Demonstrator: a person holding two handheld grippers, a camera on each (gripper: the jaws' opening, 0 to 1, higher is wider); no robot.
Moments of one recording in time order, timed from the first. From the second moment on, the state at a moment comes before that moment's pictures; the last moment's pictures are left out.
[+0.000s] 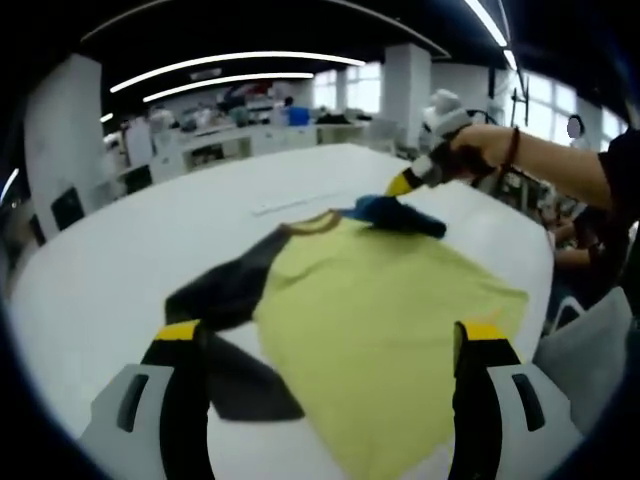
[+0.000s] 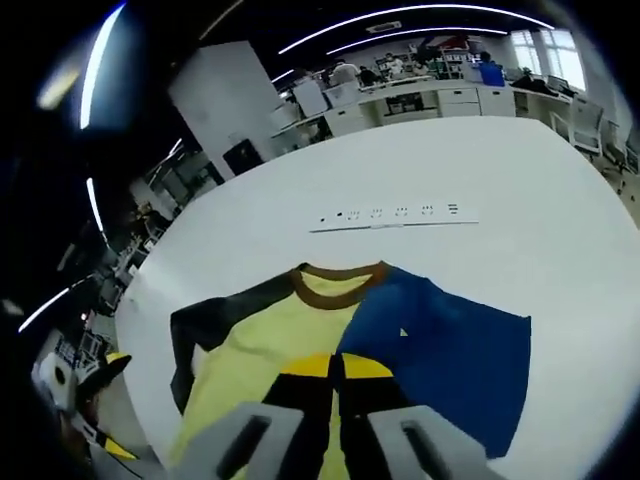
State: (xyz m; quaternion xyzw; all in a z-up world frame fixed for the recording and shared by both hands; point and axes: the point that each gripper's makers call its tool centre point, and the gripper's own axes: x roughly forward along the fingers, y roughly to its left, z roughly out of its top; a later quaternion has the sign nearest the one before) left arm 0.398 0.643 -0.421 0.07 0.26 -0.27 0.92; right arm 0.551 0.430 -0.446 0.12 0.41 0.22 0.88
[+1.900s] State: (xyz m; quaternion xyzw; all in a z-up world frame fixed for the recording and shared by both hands) left arm 0.392 0.658 -0.432 0.05 0.27 -0.26 0.93; right arm 0.519 0.575 -0.457 0.02 0.36 0.37 0.85
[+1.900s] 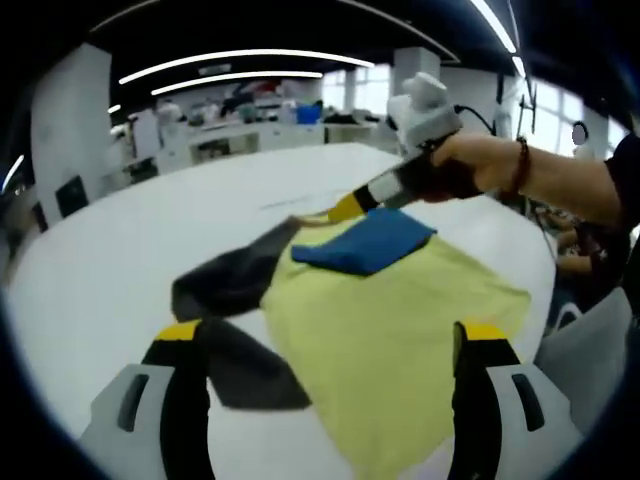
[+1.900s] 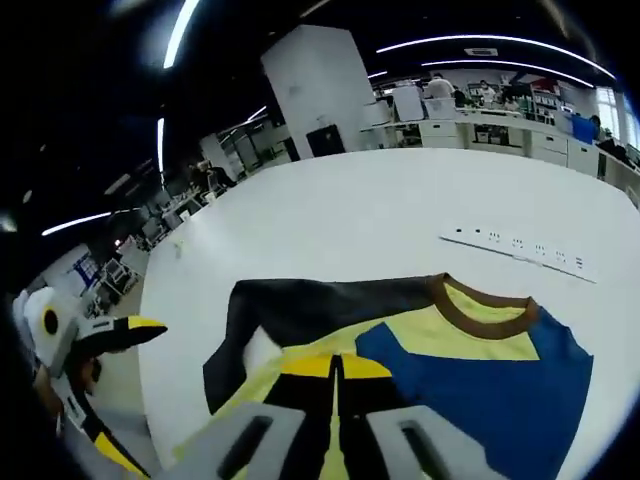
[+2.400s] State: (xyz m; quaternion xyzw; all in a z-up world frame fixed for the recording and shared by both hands) left arm 0.390 0.662 -0.439 0.05 0.27 -0.26 0.93; right arm 0.527 0.548 -0.489 -0.02 0.40 0.34 0.85
